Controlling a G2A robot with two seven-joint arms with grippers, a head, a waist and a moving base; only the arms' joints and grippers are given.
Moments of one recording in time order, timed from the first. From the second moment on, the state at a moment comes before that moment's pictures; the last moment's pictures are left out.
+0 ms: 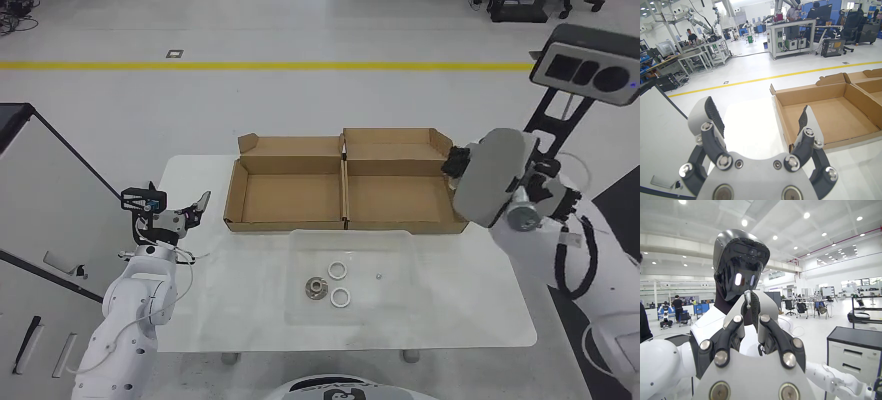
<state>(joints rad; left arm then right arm) 1.73 -1.15 -1.60 -1.80 1.33 0.00 0.00 -0.75 -0.87 0.85 -1.97 1.12 -1.01 0.81</state>
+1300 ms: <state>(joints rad) 1.73 -1.15 -1.60 -1.80 1.33 0.00 0.00 -0.86 -0.98 0.91 -1.93 1.12 -0.98 0.84</state>
